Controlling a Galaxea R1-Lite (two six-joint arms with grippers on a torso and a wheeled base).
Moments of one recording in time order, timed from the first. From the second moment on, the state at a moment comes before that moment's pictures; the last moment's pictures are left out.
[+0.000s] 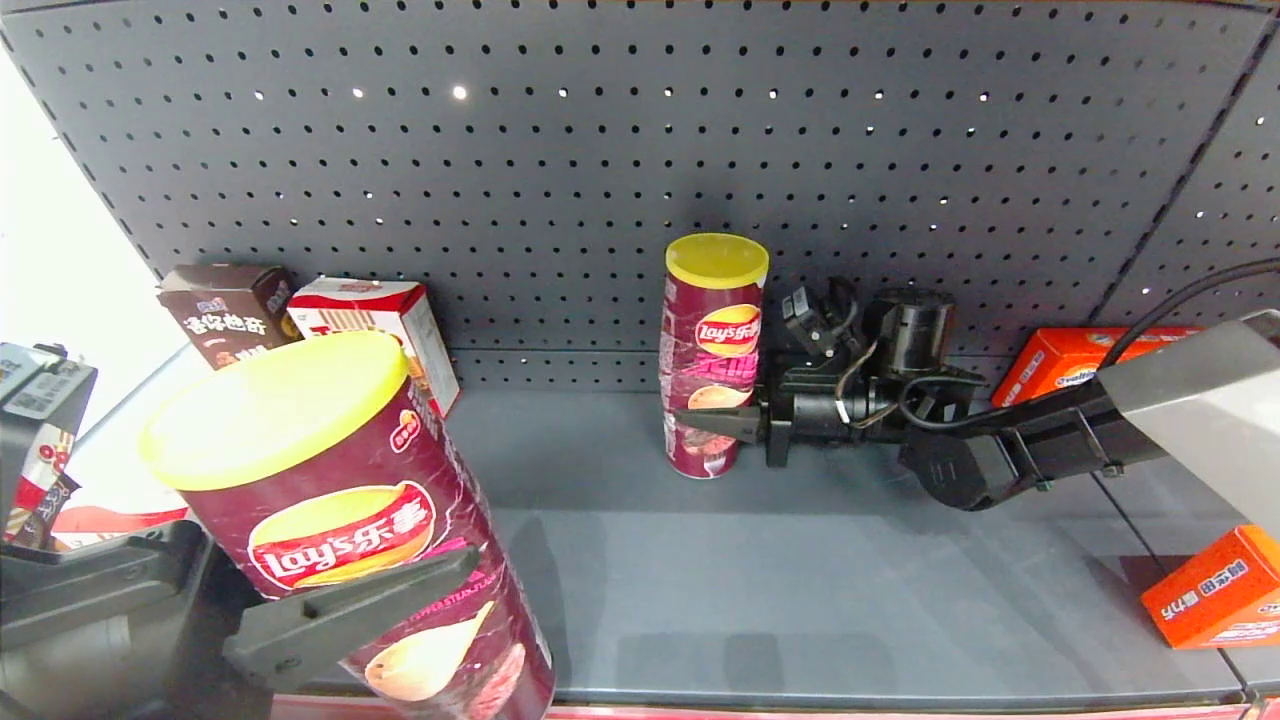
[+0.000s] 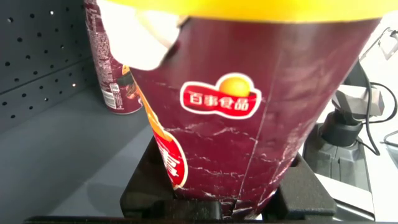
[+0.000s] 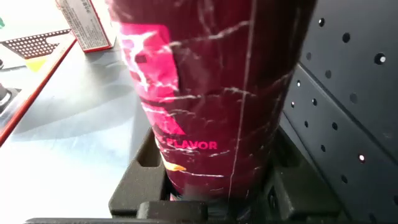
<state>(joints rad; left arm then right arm) -0.43 1.18 -0.34 -0.92 -0.69 -0.09 0.45 2.15 -1.31 -0.80 0.98 -0.19</state>
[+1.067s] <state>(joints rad) -0.43 1.15 -0.29 -0.92 -0.68 -0.09 0.69 1.59 -0.55 -1.04 0.51 -0.15</state>
